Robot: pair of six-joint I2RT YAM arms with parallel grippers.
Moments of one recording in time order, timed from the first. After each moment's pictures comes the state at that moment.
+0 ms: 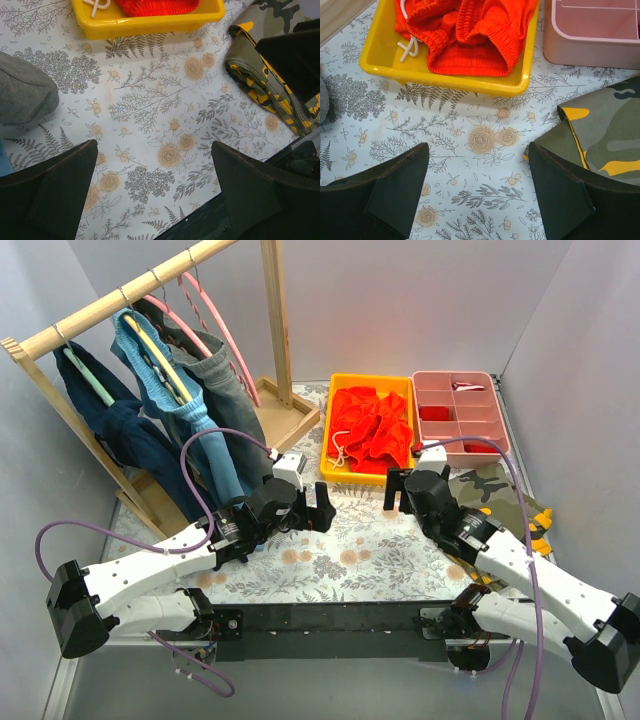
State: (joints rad) left arm -1.00 1.08 0.84 -0.28 -0.31 -0.61; right arm 0.80 0.88 0.70 -0.39 0.56 0.42
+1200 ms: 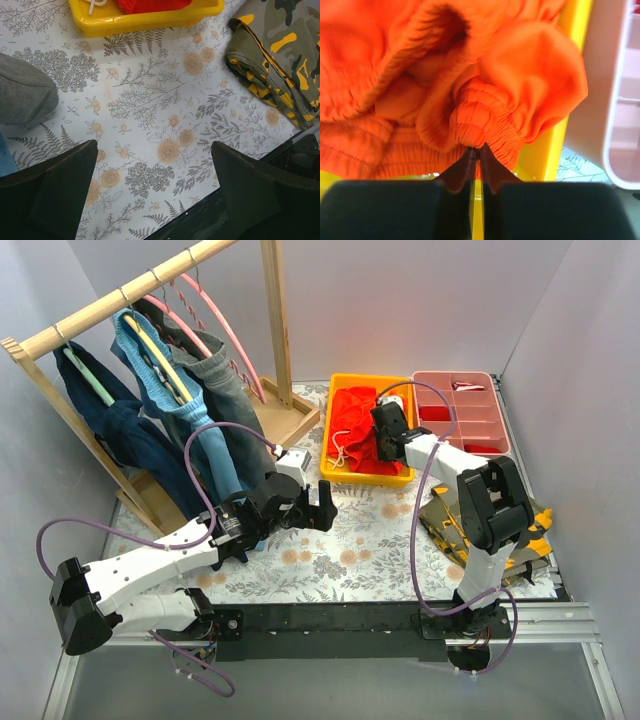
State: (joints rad) left arm -1.00 1.11 0.90 -0.34 -0.29 -0.60; right arm 0.47 1.85 1.27 -0.30 0.35 0.20
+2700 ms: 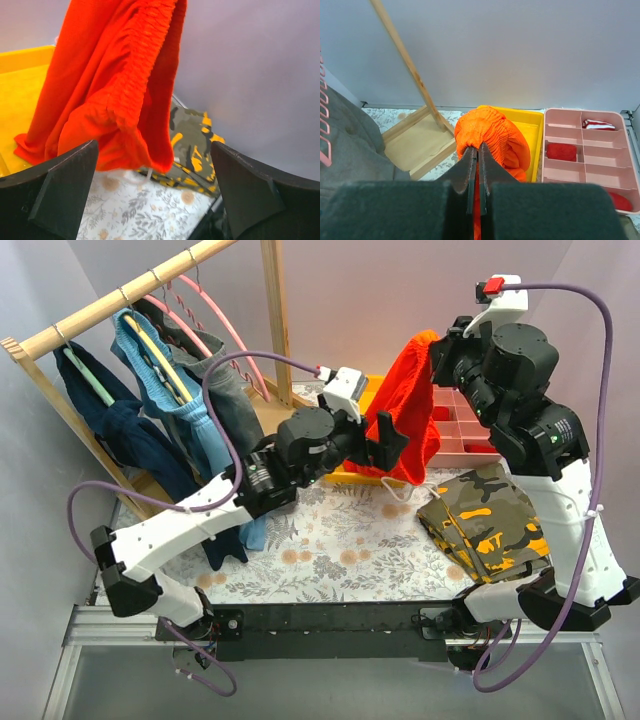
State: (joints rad) left arm -1.07 1.43 1.59 -0.25 -0.23 -0.40; right arm 0.57 1.35 2.03 -0.74 0.34 0.19
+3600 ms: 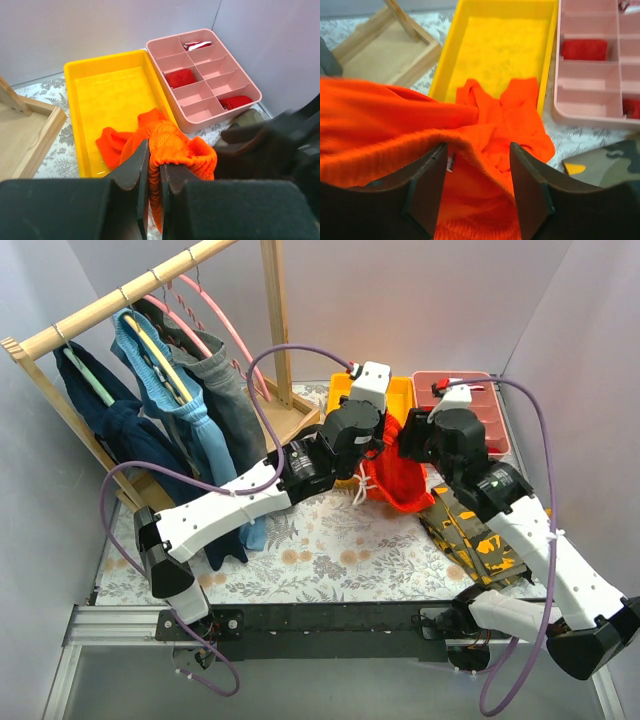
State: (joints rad) left arm -1.09 1.66 1.76 -0.30 -0.63 -0.23; right arm 0.59 1.06 1.23 -0.53 0.32 0.32
